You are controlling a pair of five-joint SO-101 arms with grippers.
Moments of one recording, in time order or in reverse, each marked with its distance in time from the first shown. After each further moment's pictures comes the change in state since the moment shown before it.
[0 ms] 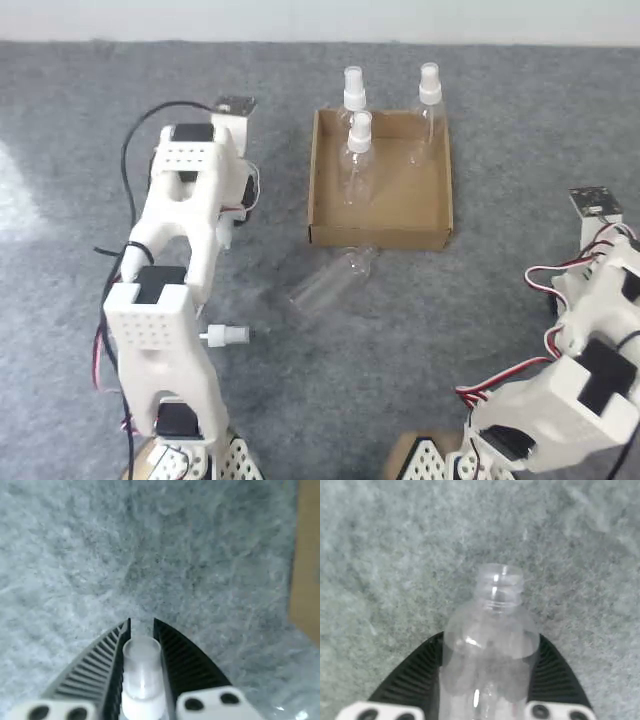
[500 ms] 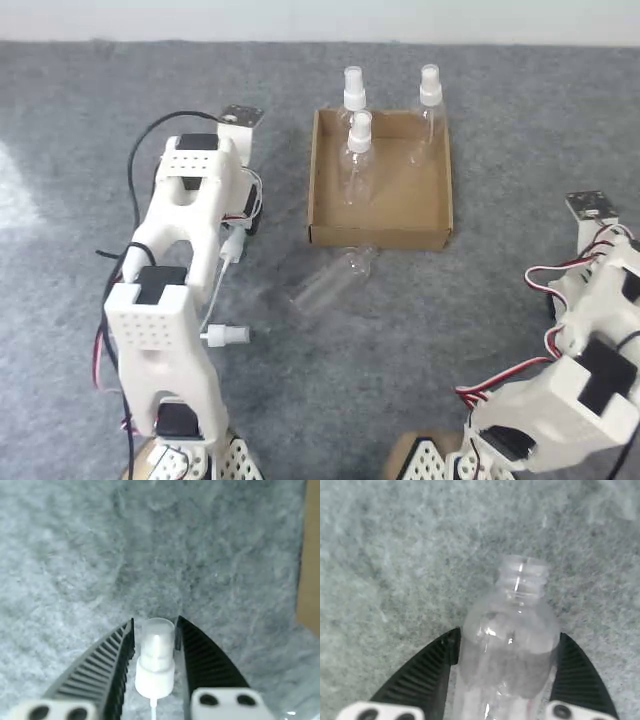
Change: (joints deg) left arm 0.4 0.0 3.4 -3.4 -2.5; right arm 0.0 0.0 0.0 2.7 1.3
